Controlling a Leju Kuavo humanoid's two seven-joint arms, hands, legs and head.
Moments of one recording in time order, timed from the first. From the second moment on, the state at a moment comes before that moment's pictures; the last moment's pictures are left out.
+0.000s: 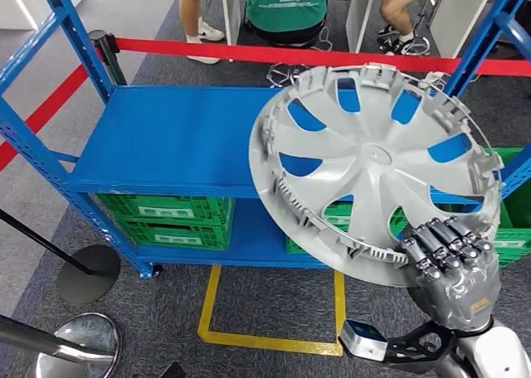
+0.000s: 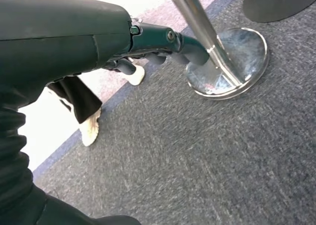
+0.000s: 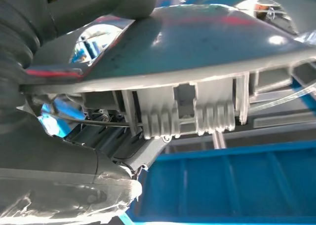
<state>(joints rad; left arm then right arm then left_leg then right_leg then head) -0.03 -0.21 0.66 -0.19 -1.48 0.45 0.04 0.16 -0.26 0.14 -2.07 1.35 -0.69 -0.27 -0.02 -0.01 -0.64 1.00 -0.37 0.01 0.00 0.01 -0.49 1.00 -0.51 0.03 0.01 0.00</state>
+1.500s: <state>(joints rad) -0.03 -0.21 0.66 -0.19 -1.47 0.46 0.04 0.29 -0.41 -0.01 -2.12 1.57 -0.69 -0.21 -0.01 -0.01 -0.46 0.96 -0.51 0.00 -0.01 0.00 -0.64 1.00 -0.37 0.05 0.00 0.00</state>
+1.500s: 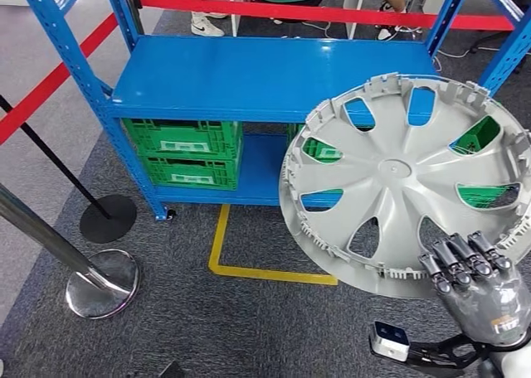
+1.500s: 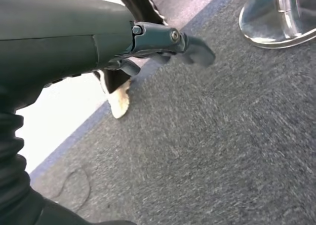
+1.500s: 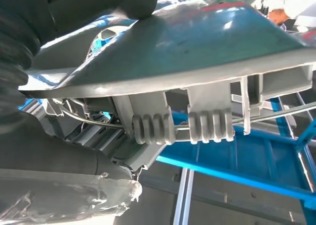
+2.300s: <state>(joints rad) -0.03 -0.19 0.66 -0.19 -1.46 0.44 0.04 0.19 -0.54 0.20 -2.01 1.45 -0.67 -0.05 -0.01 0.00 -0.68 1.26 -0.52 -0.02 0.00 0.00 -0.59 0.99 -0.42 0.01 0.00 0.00</state>
